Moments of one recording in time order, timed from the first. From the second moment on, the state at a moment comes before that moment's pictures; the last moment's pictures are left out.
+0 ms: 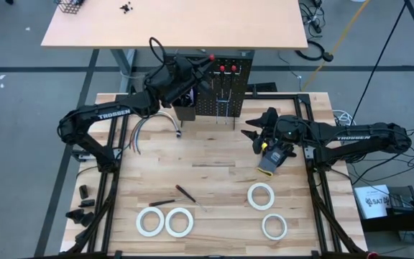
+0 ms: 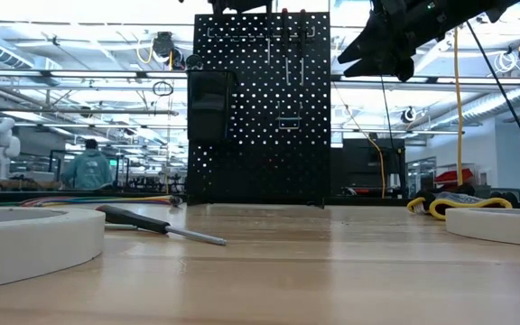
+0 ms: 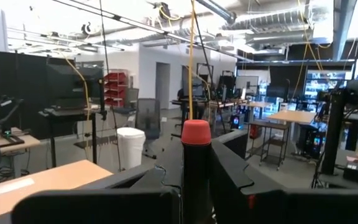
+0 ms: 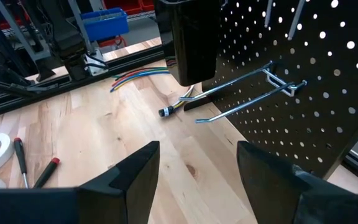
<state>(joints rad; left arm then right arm) 0.38 1.54 1.36 0.44 -0.24 0.04 -0.11 0.98 0.70 -0.08 0.29 0.28</state>
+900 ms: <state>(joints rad) 0.38 1.47 1.36 0.42 -0.25 0.17 -0.11 0.98 0.70 -0.09 0.28 0.31</state>
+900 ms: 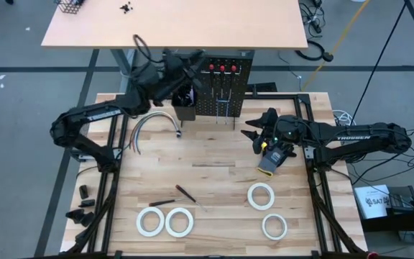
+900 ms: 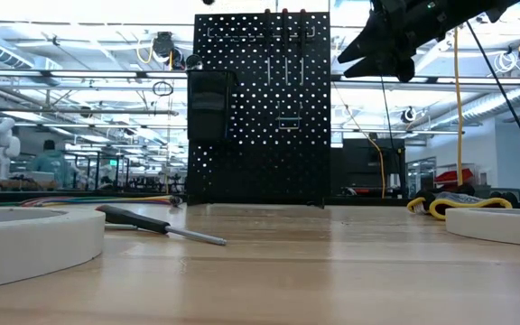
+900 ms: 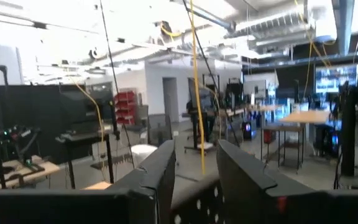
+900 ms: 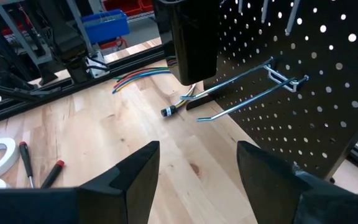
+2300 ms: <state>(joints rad) -0.10 1.41 1.00 -0.66 0.30 0.36 -0.05 1.31 0.70 0.31 0.07 0.41</state>
